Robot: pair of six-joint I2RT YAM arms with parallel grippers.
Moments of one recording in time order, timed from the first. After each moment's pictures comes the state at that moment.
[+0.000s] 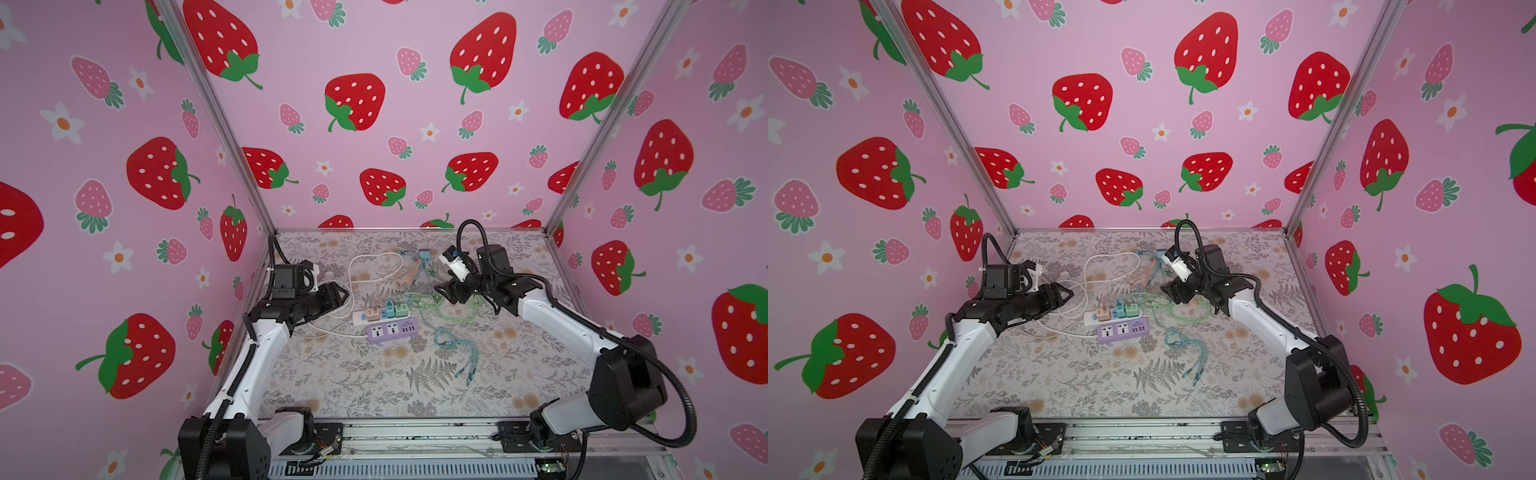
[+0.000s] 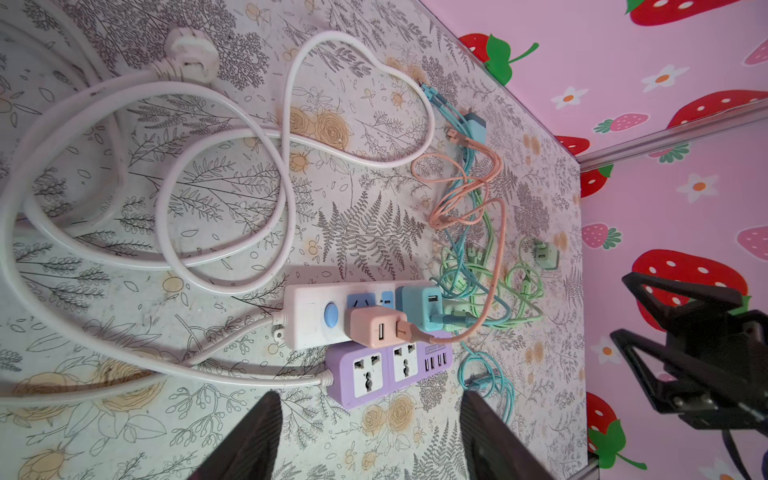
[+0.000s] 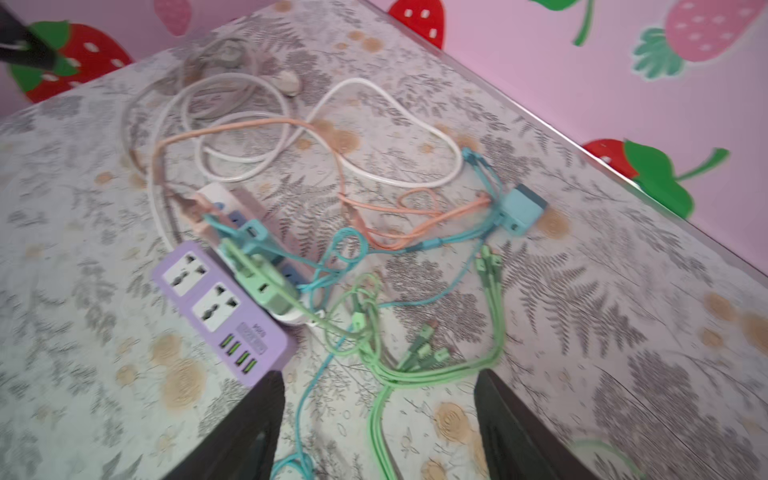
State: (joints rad) left arm 0.00 1.15 0.94 -0.65 0.43 -0.44; right arm 0.52 1.48 1.09 -0.26 -0.29 -0.26
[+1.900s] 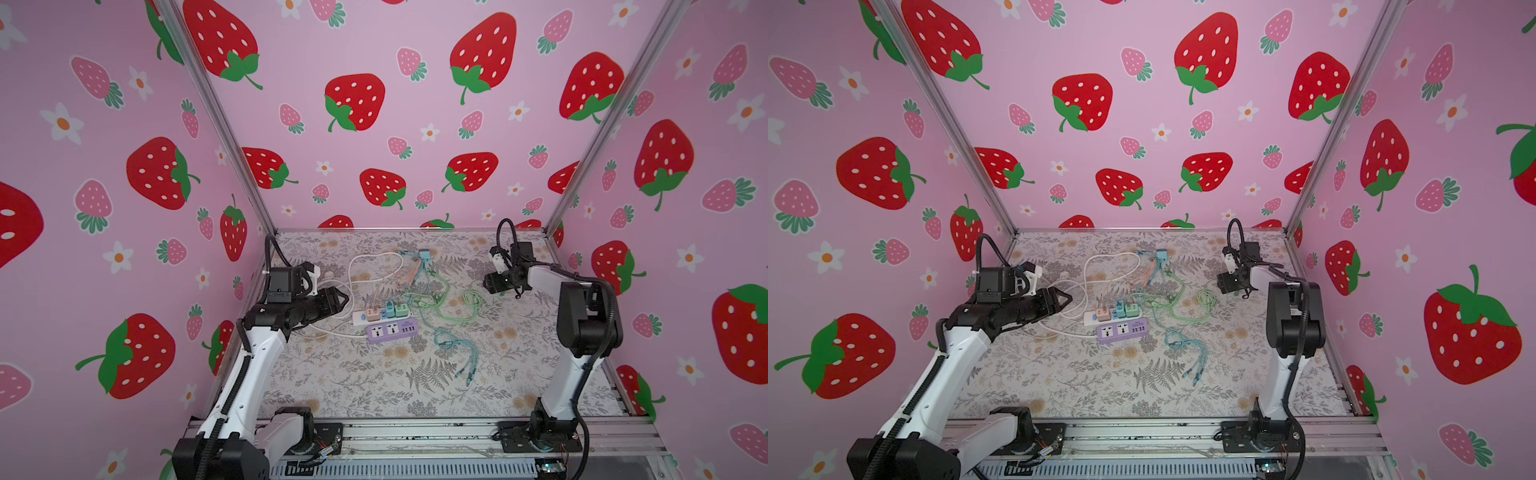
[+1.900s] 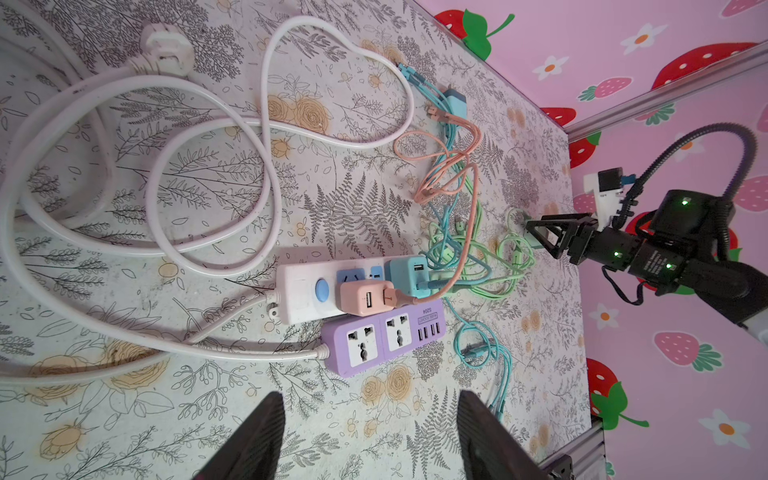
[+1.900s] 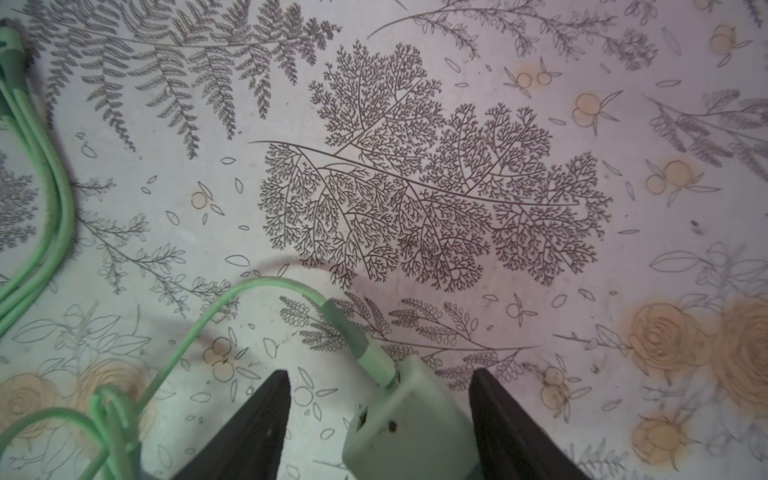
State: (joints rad) left arm 0.00 1.08 0.96 -0.73 0.47 -0.37; right arm 0.10 1.94 1.26 -0.36 -0.21 -0.28
